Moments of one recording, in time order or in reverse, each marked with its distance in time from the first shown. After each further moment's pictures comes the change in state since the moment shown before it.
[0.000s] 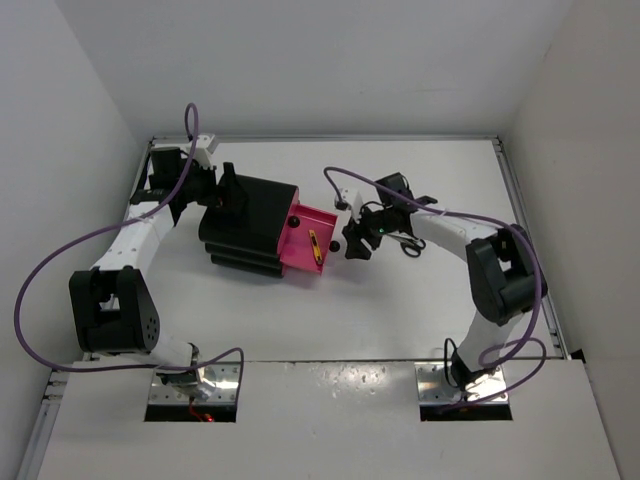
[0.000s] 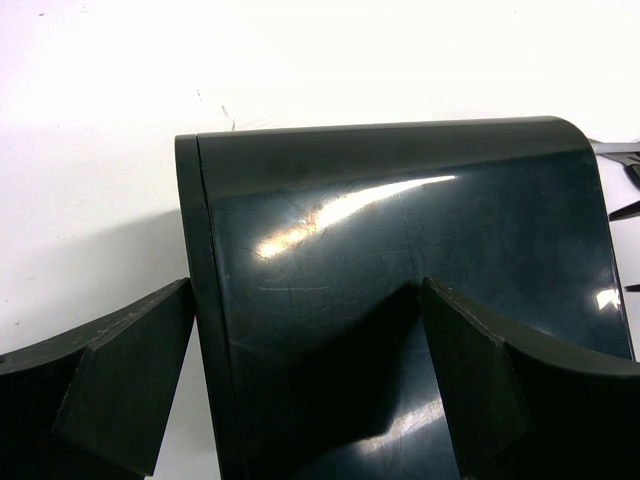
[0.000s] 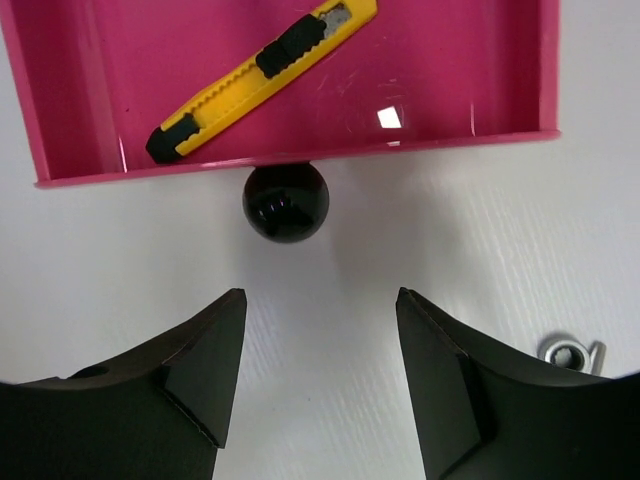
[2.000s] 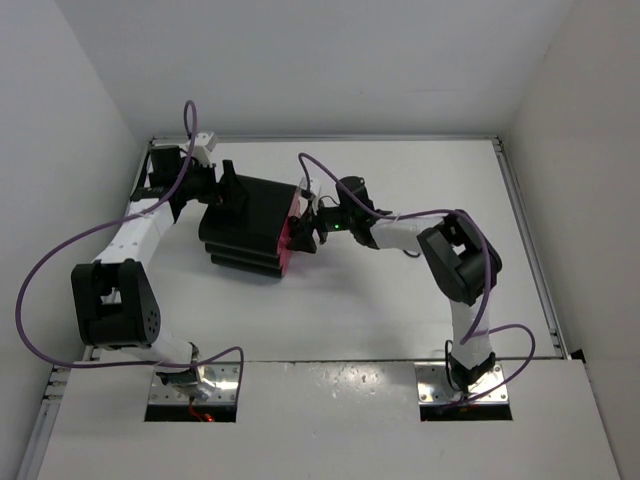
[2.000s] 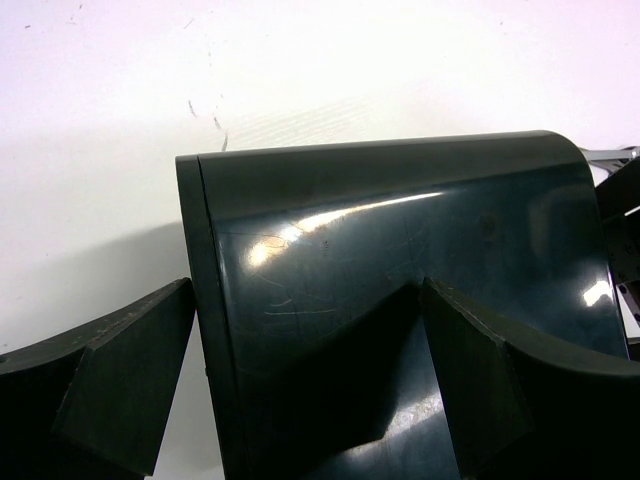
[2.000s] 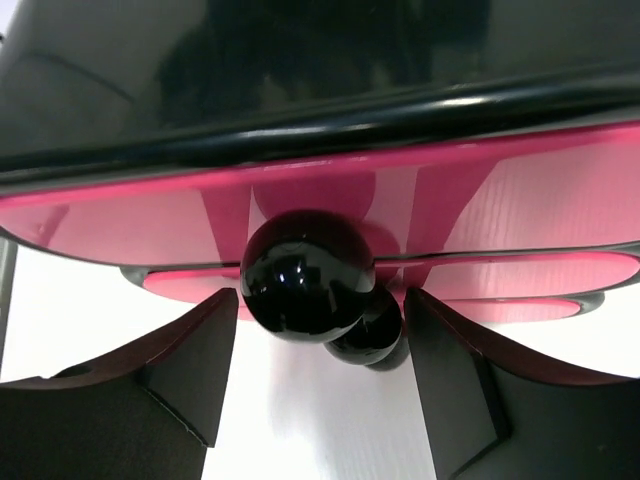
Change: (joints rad) left arm 0.011 0.045 0.010 0.027 0.043 -0.011; right arm 0.183 0.261 0.065 0.723 -0.174 0.472
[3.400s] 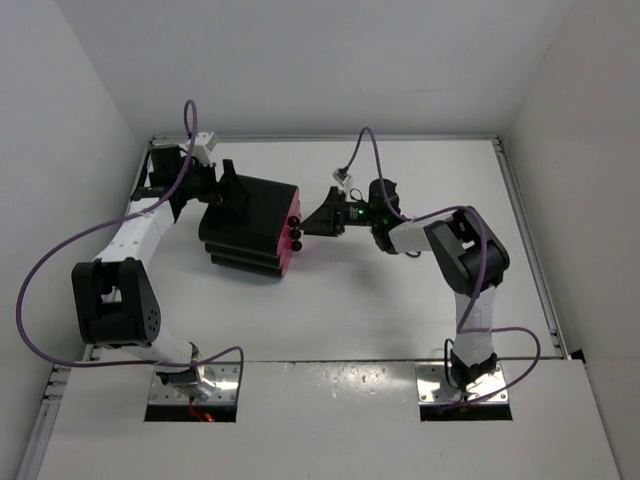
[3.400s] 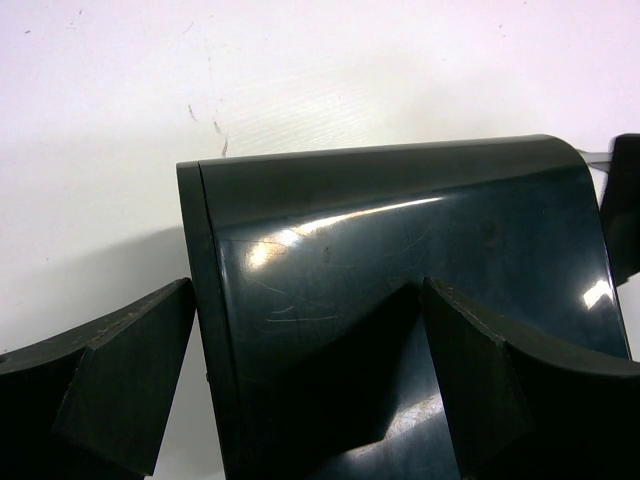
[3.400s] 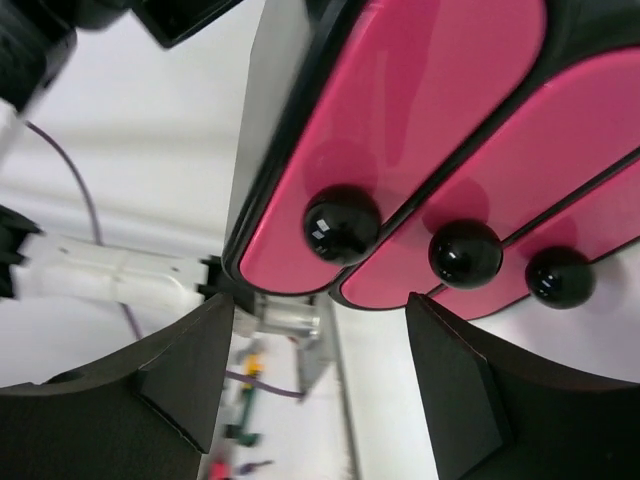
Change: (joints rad) left arm 0.000 0.008 0.003 0.008 0.003 -0.001; right arm -0.138 -0.013 -0.179 0.520 -0.169 1.113
